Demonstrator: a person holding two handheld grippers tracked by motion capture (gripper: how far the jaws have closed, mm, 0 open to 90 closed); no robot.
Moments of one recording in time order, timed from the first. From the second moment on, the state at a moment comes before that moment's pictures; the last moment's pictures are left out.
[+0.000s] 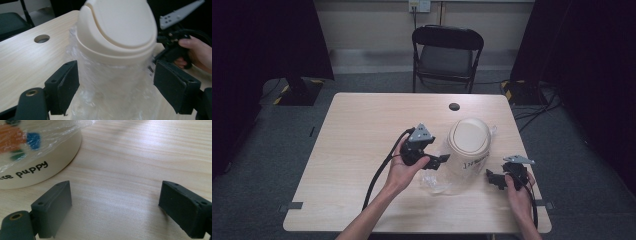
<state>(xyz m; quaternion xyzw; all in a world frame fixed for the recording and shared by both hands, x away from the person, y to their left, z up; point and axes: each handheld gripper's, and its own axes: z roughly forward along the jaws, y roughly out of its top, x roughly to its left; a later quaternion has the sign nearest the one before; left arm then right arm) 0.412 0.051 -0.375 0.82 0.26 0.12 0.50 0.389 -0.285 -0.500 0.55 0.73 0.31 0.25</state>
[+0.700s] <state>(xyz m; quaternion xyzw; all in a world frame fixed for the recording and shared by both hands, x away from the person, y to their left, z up) 0.471 0.013 -0.378 0.82 0.29 0.11 0.48 0.389 -0.285 -0.500 0.55 0.73 0.31 0.25</state>
